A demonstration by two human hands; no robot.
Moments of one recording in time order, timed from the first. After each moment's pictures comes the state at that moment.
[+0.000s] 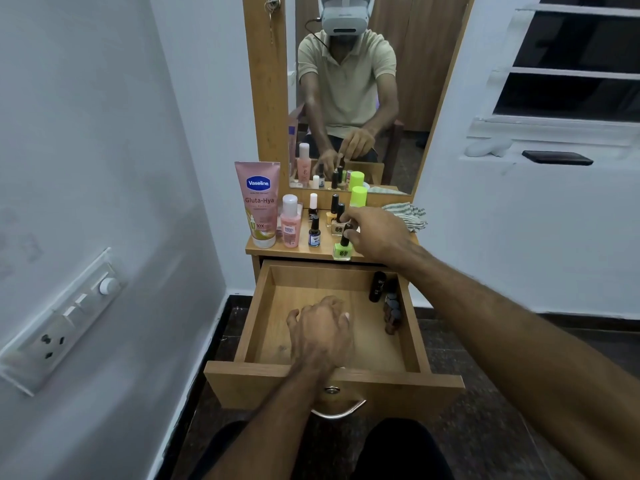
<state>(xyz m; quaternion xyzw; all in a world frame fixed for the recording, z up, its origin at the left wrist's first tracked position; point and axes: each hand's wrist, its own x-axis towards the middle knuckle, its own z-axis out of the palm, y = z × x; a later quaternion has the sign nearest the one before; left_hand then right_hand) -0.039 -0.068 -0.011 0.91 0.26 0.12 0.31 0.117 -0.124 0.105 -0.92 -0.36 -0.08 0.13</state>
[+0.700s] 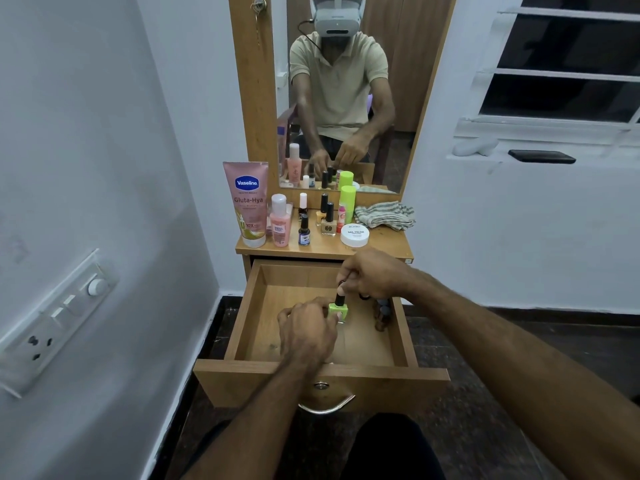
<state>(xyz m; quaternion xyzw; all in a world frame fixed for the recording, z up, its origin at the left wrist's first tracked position) -0.038 -0.069 -0.010 0.92 0.25 0.11 0.28 0.089 -0.166 0.083 -0.88 -0.41 0.17 0.13</state>
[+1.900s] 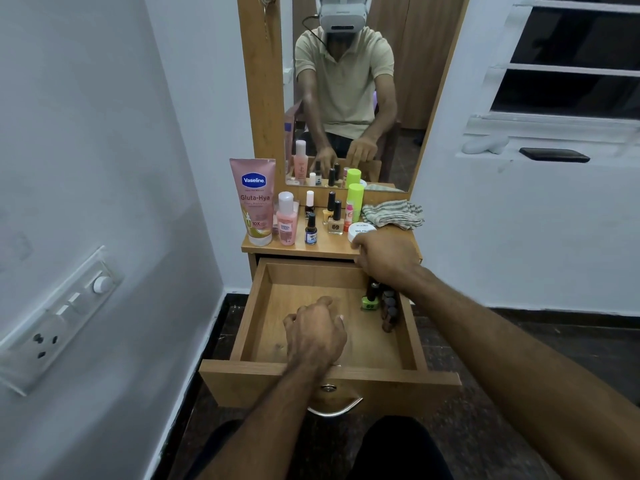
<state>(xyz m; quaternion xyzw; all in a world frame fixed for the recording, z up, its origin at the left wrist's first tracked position) -0.034 -0.067 -0.017 0.91 0.27 0.08 0.29 0.120 -0.150 0.066 -0.94 -0.34 -0.07 0.04</state>
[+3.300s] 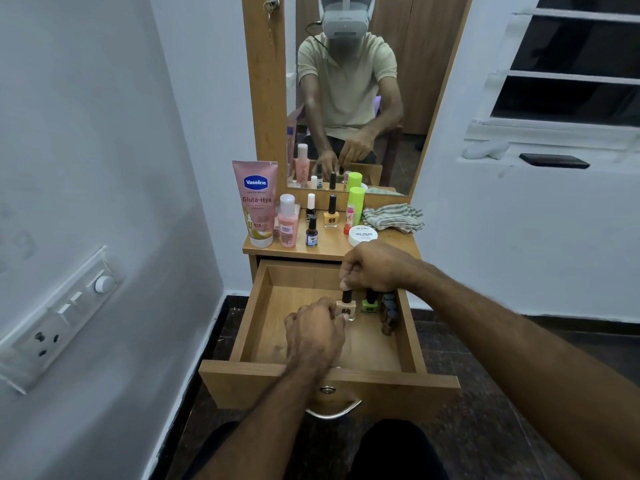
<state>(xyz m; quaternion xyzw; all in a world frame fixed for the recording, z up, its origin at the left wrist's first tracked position) -0.037 -0.069 -0.010 0.91 0.26 0.11 0.30 0.096 -0.149 0.094 -0.89 -0.42 0.16 0.10</state>
